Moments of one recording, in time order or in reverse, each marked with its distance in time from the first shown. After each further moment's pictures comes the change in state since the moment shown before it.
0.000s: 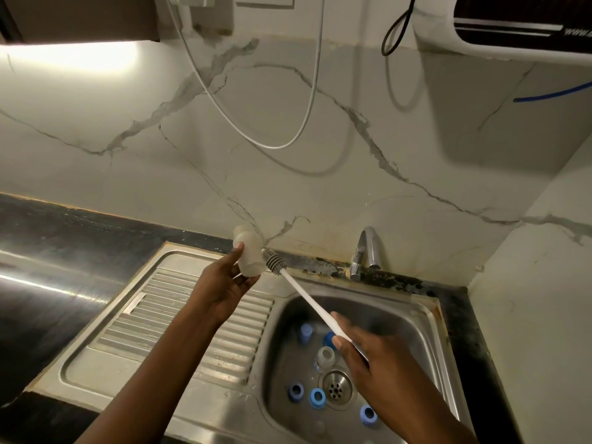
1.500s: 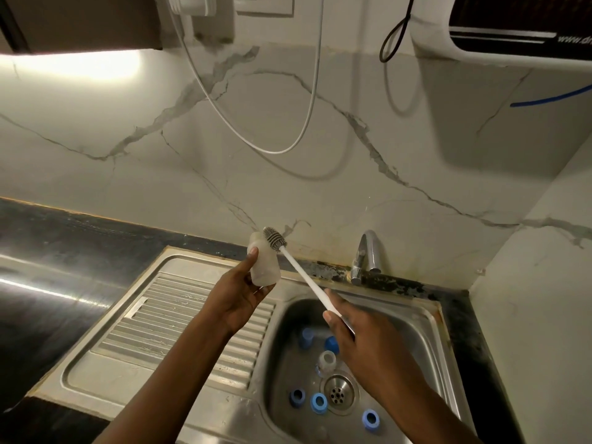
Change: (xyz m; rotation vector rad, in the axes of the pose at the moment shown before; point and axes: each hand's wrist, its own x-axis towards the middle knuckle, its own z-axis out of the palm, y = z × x) left_hand -0.012 -0.015 0.016 -0.038 -0.122 -0.066; right_hand 0.027 -0.020 -0.001 0.047 0.046 0.033
